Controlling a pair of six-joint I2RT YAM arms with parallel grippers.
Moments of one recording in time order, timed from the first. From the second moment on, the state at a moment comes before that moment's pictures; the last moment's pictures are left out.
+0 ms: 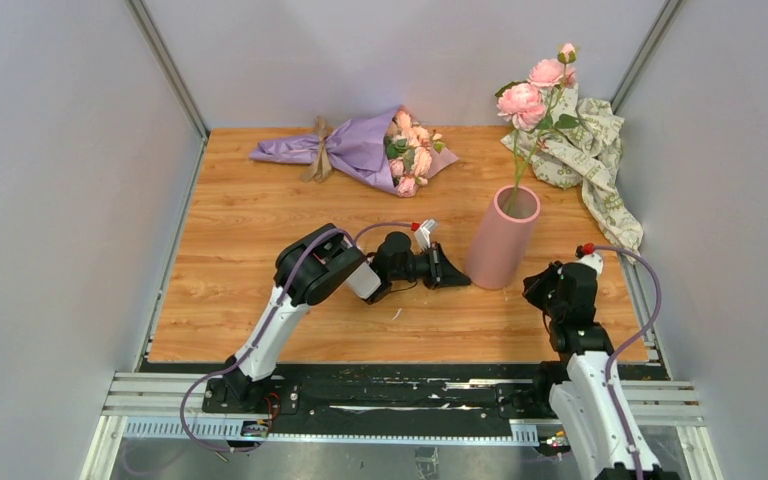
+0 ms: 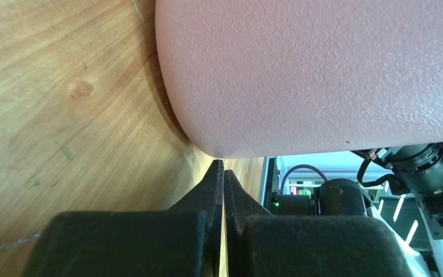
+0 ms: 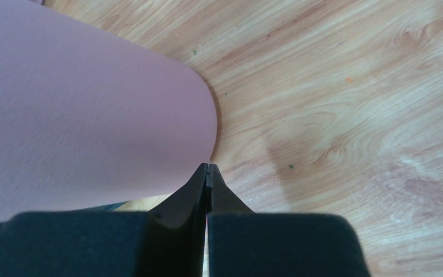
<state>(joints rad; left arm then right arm) -0.82 2.34 1.06 1.11 0.60 -1.18 -0.03 0.61 0.26 -0.19 0.00 0.55</state>
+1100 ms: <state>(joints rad) -0.81 2.32 0.94 1.30 0.60 -1.24 -0.04 0.62 0.06 -0.11 -0.30 0.68</state>
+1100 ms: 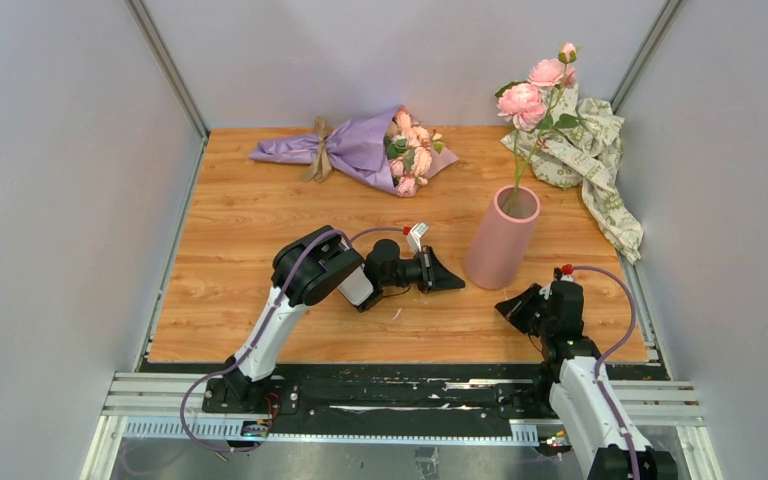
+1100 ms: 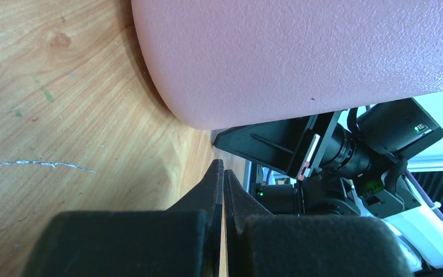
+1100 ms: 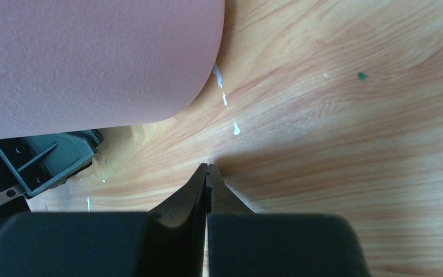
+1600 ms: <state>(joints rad) -0.80 2.32 0.94 1.40 0.61 -1.32 -0.06 0.86 0.11 0.06 -0.31 0.70</state>
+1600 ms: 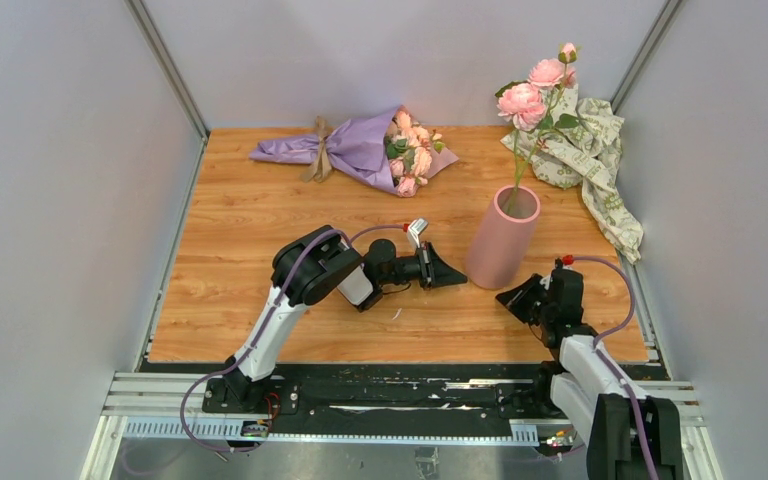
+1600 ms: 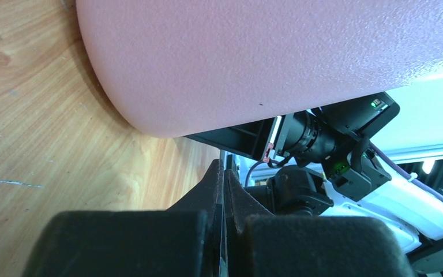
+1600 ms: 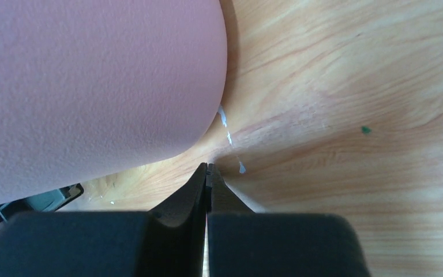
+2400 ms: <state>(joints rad) -0.75 2.25 0.89 1.30 0.61 -1.26 -0.12 1.24 0.24 0.28 -0.44 0.66</state>
